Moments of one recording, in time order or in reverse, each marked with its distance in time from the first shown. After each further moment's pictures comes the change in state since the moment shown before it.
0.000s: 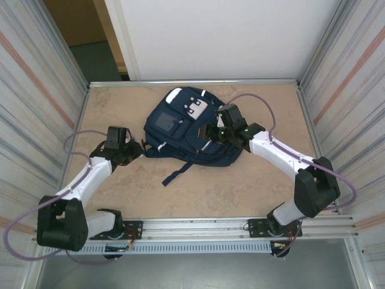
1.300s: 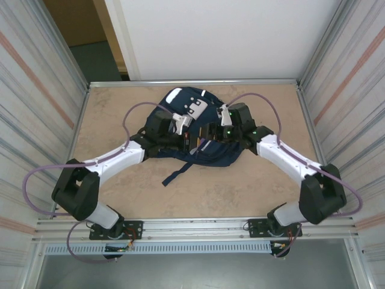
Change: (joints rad) left arm -0.406 0.337 0.279 0.317 0.427 0.193; right arm -0.056 -0.124 -0.097 0.102 -0.158 -0.116
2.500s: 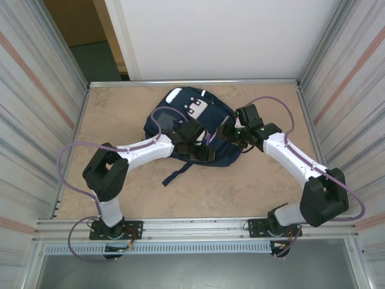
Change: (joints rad) left arm -0.203 0.303 0.297 -0.434 -0.359 -0.146; right arm -0.089 0.002 0.030 -0.261 0.187 0.112
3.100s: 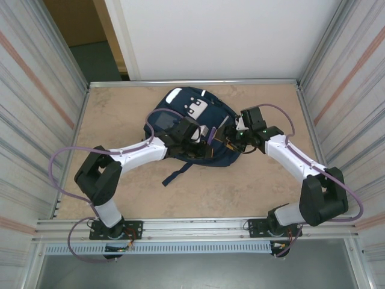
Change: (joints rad) left arm 0.038 -0.087 -0.111 0.241 0.195 -0.029; right arm -0.045 0.006 -0.074 0.097 -0.237 0.141
